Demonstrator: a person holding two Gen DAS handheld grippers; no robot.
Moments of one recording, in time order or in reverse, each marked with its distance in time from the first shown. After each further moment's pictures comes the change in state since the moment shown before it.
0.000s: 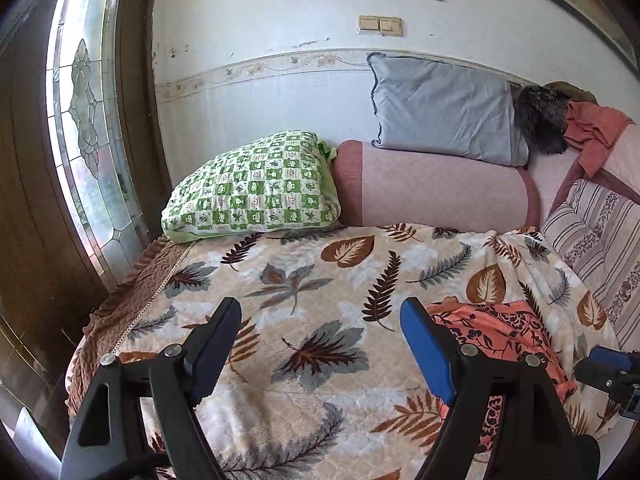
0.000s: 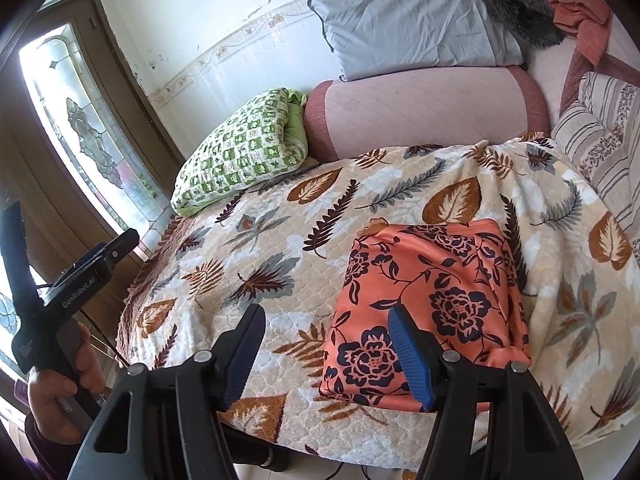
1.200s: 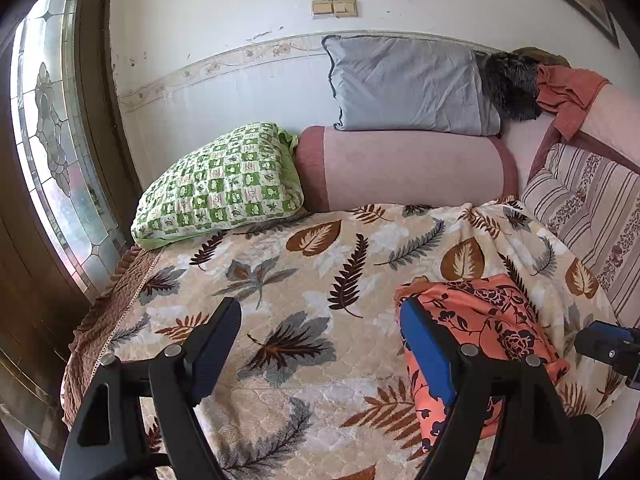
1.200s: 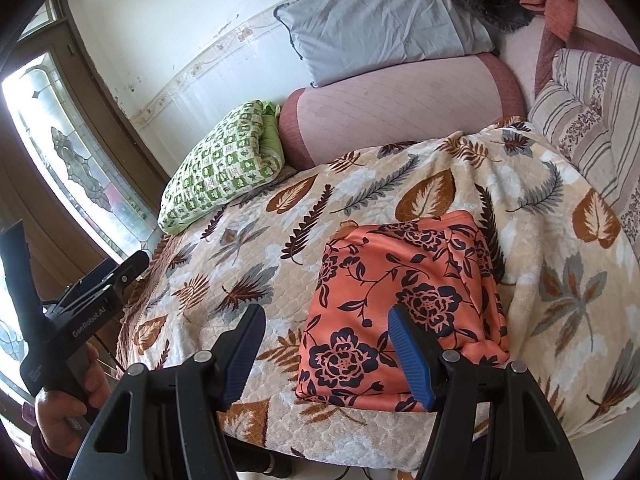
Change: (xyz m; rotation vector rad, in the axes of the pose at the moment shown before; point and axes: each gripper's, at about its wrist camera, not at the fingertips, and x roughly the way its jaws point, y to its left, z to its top) left arm 0.009 -0.050 -0.003 0.110 0.050 -0.056; right arm -0.007 -0.046 0.000 0.095 -0.022 -0.011
